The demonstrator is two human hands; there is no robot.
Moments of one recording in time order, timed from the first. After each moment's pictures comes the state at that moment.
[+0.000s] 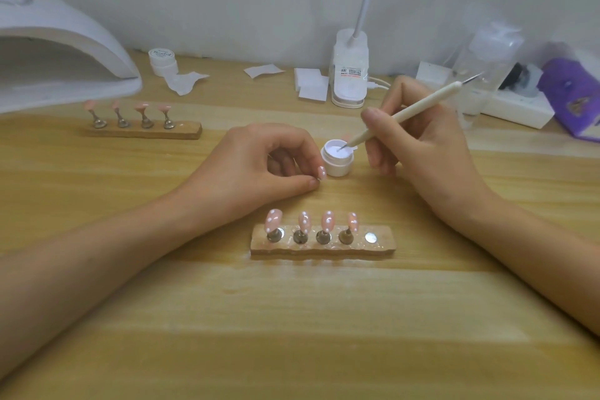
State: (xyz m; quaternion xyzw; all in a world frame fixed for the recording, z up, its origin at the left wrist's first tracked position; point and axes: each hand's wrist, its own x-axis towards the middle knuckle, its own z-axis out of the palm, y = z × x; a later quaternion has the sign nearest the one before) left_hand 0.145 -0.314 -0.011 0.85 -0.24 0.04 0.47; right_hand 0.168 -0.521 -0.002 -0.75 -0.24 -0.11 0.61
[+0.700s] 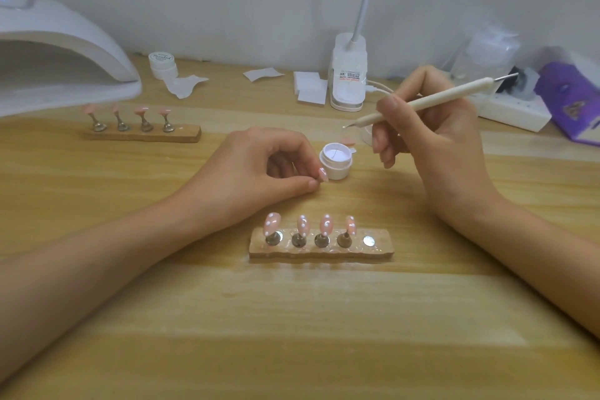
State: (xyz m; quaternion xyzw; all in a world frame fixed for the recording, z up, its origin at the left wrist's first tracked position) left_hand 0.144 -0.315 -0.012 0.86 -0.23 0.04 0.46; right_hand 0.167 -0.523 0.003 -0.70 -0.25 -0.13 0.65
